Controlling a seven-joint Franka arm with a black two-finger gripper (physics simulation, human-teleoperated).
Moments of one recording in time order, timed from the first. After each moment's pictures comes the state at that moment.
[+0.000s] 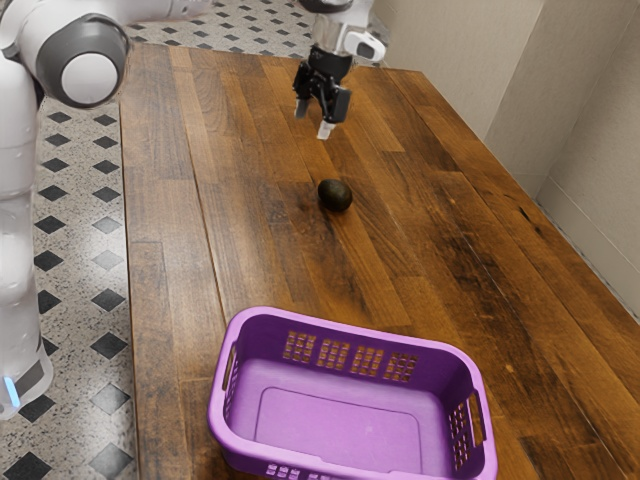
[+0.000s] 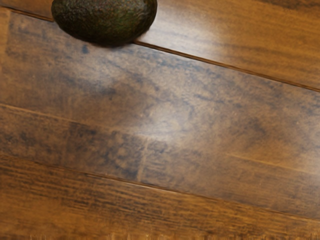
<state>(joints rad) 0.09 0.06 0.27 -1.50 -0.09 1.41 0.12</state>
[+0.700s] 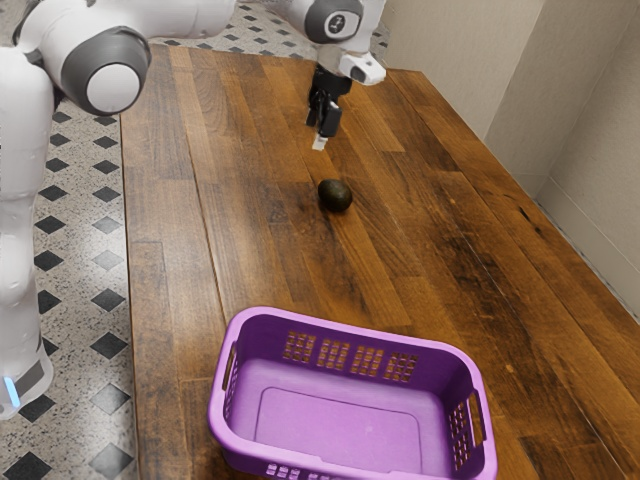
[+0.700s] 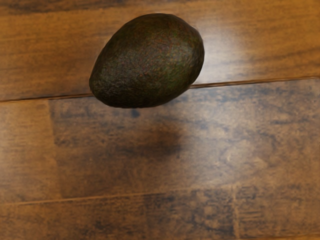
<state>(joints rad) 0.09 0.18 0.29 -1.48 -0.02 1.59 0.47</state>
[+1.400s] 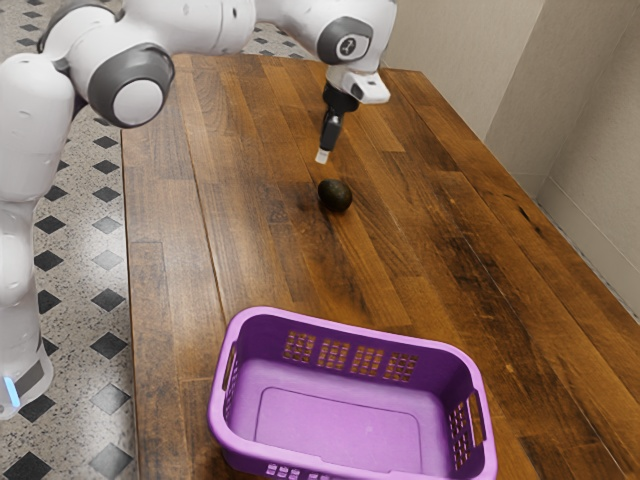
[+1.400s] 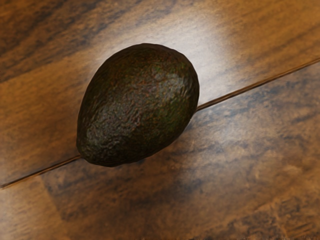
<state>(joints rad) 0.09 0.29 0.30 -1.44 -0.03 1.64 0.80</state>
